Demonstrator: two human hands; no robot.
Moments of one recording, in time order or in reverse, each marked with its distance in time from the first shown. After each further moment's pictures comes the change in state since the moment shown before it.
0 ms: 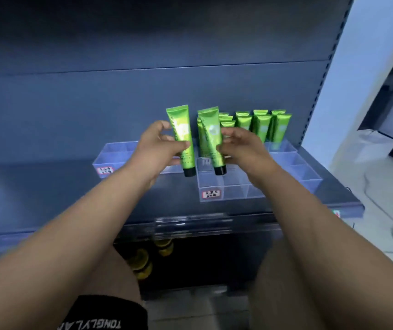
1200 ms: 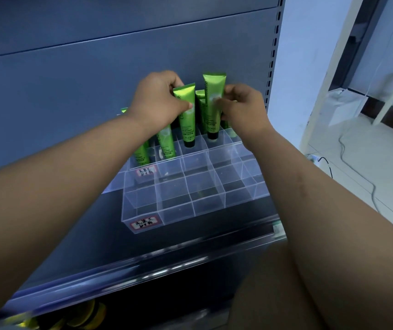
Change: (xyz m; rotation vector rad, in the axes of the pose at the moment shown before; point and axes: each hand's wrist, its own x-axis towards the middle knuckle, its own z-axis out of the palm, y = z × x) left_hand 0.167 0.008 0.179 0.639 -0.102 0.500; right_hand 0.128 0.070 -0.148 -0.019 0.355 -0.166
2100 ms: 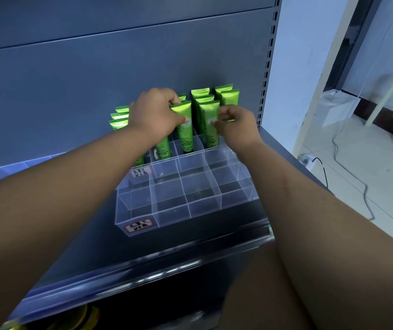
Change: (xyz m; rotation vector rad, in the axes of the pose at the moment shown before) left_hand -0.008 -0.019 0.018 0.189 -0.039 -0.050; right_hand 0.002 0.047 0.003 -0.134 0.032 0.093
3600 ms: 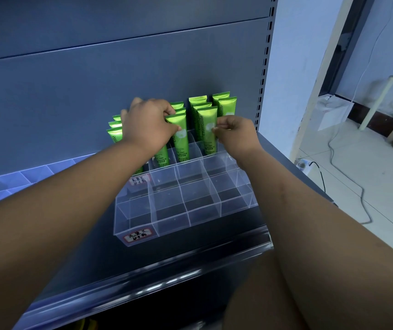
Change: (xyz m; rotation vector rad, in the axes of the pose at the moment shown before) left_hand -0.006 -0.008 0.001 0.143 0.103 0.037; right_hand -0.002 0.000 -0.004 -0.031 0.011 0.073
